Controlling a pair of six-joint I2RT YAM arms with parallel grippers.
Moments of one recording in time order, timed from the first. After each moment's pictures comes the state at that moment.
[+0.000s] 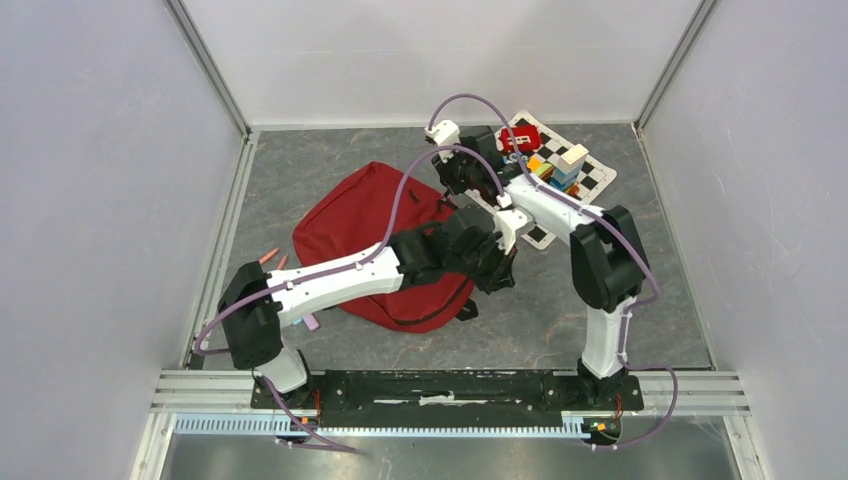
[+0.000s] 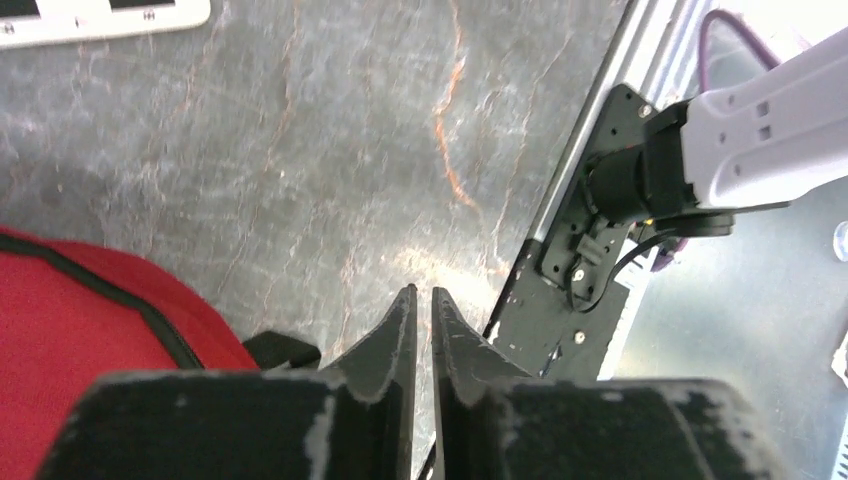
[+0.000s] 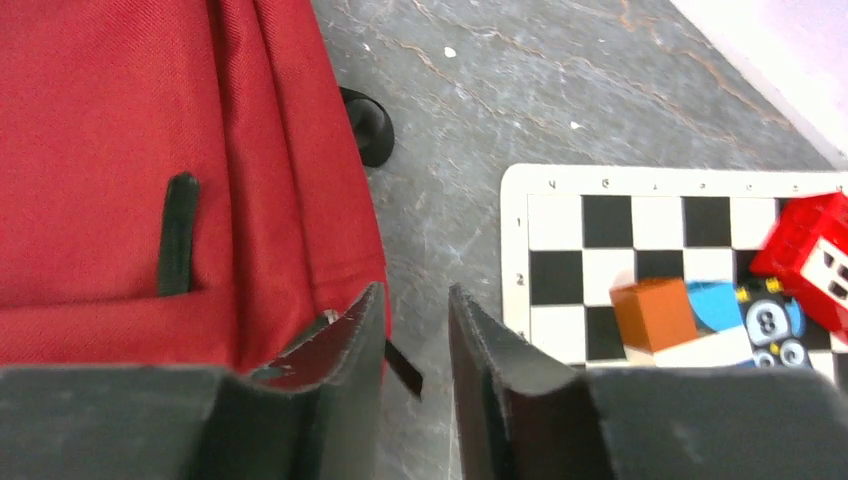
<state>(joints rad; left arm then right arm) -1.09 1.62 1.32 -0.31 0.19 -0.26 0.56 1.99 1.56 -0.16 -0.09 -0.22</state>
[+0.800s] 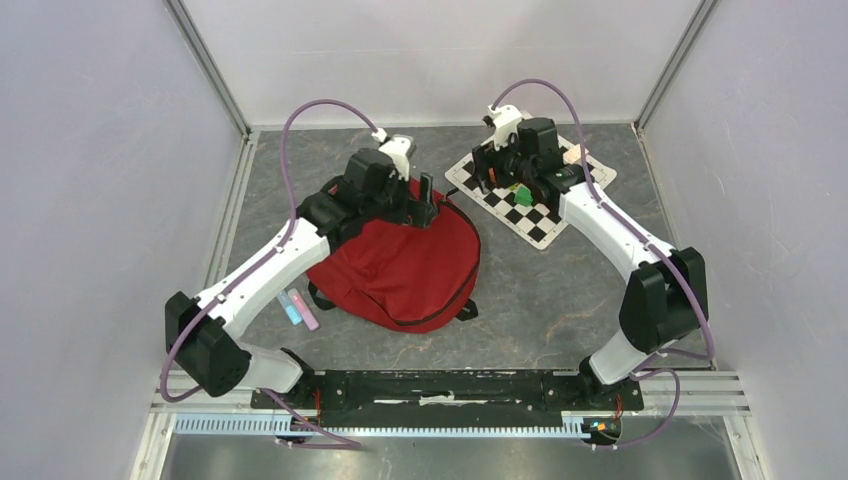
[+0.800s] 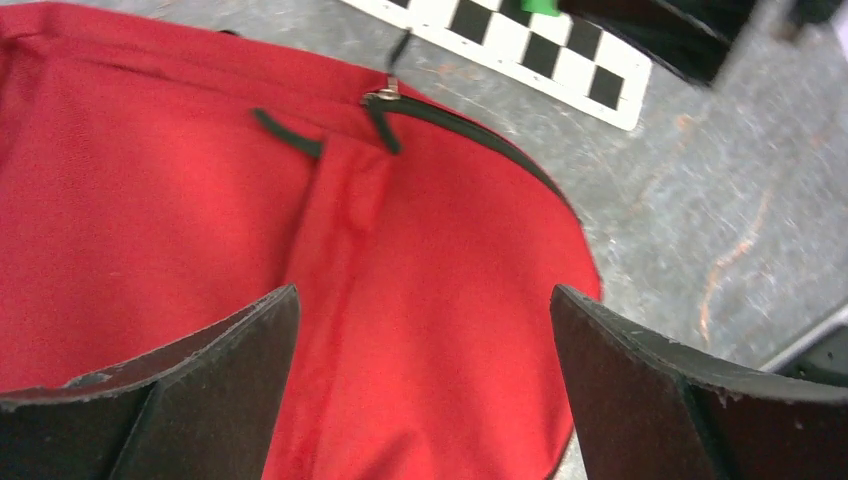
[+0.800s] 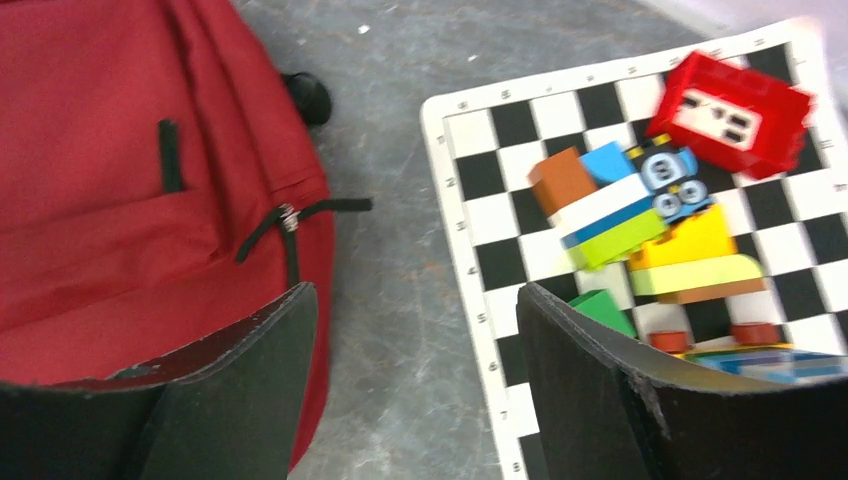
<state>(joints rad) -0.68 1.38 1.27 -0.47 -0.01 -0.29 0.39 1.62 1.36 -0.25 -0.13 -0.10</state>
